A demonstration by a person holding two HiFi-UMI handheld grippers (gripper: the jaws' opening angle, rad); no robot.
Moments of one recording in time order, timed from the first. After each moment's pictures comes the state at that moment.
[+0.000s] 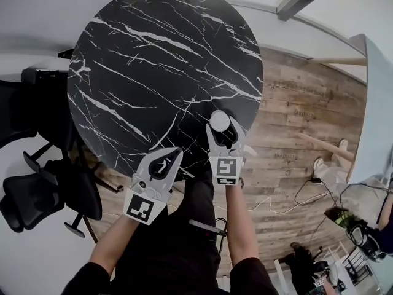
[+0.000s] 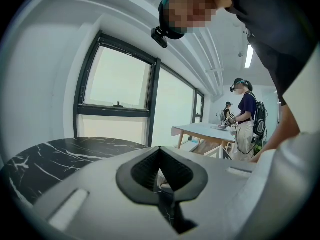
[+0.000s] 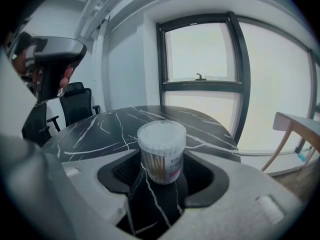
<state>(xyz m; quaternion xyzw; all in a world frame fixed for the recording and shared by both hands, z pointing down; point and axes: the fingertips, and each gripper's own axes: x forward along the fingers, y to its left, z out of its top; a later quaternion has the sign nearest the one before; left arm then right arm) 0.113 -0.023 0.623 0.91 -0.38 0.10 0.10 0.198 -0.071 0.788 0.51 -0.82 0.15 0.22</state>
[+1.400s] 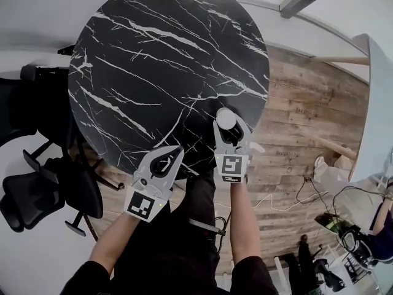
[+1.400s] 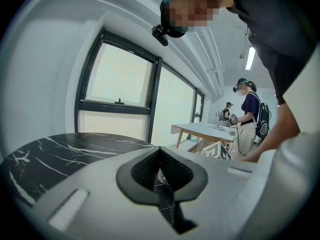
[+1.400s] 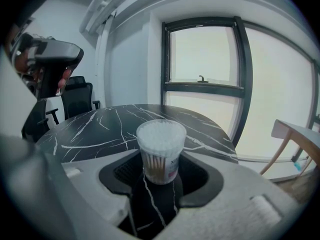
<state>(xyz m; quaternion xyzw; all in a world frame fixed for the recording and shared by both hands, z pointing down) 0.095 -0.015 0.638 0.91 -0.37 0.11 0.12 0.198 -0.071 0.790 0.51 -0.82 0.12 0.24</state>
